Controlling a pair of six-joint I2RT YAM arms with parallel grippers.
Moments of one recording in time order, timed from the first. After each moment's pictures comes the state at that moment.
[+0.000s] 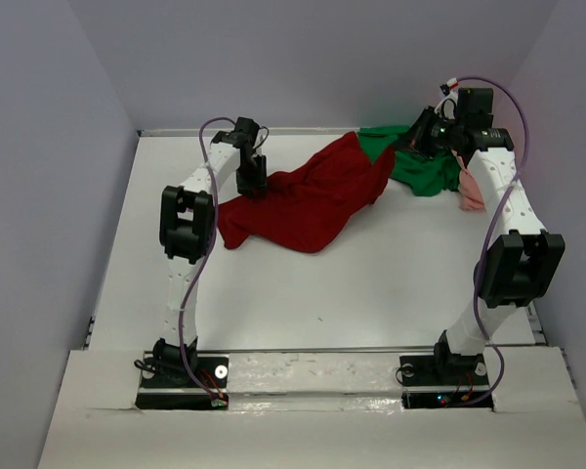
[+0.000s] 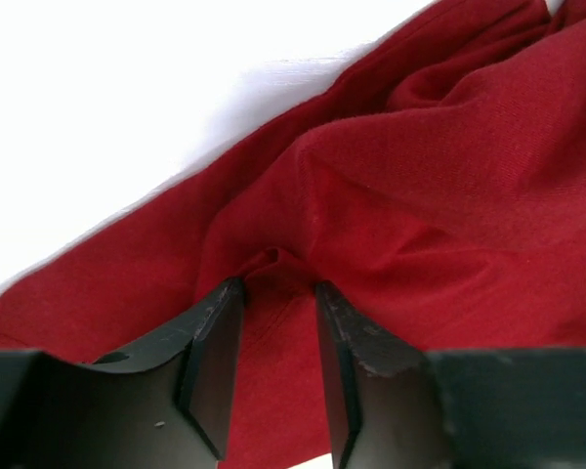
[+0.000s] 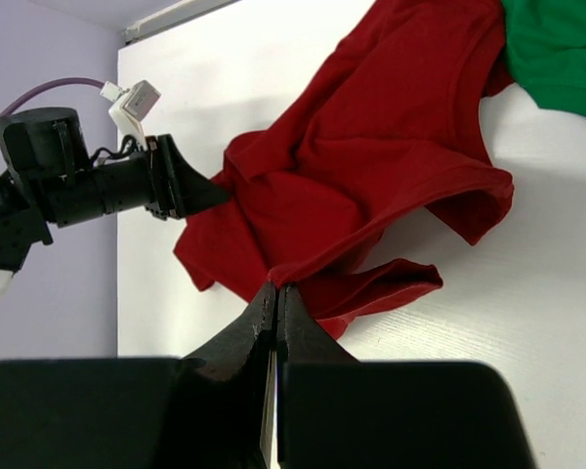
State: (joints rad) left arm -0.28 2.34 2.08 -0.93 0.11 -0.30; right arm -0.01 1.74 1.75 -0.61 -0.58 0.50
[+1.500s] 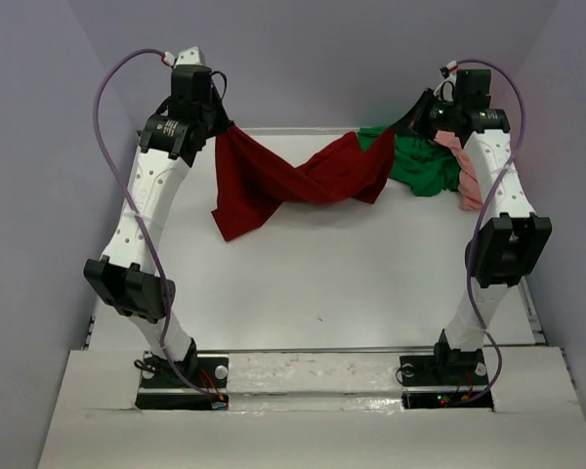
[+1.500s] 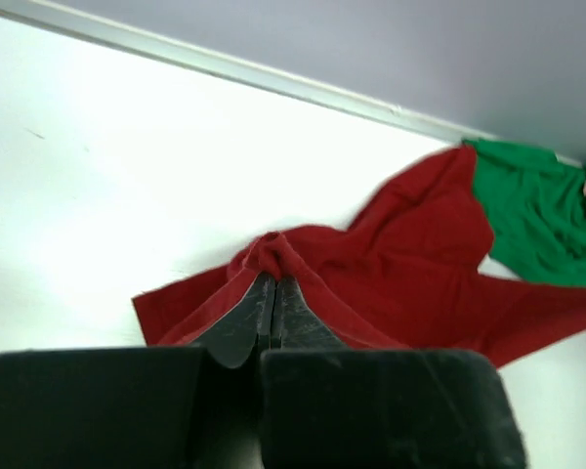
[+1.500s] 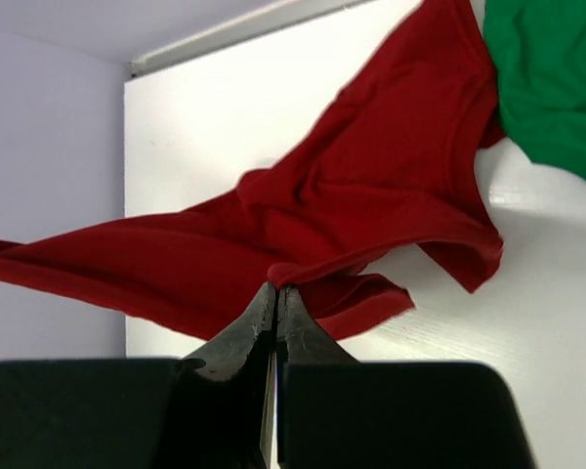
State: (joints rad) left arm -0.29 1.69 2.01 -0.80 -0.20 -0.47; right arm -0.01 1.91 1.99 -0.69 -0.57 0.52
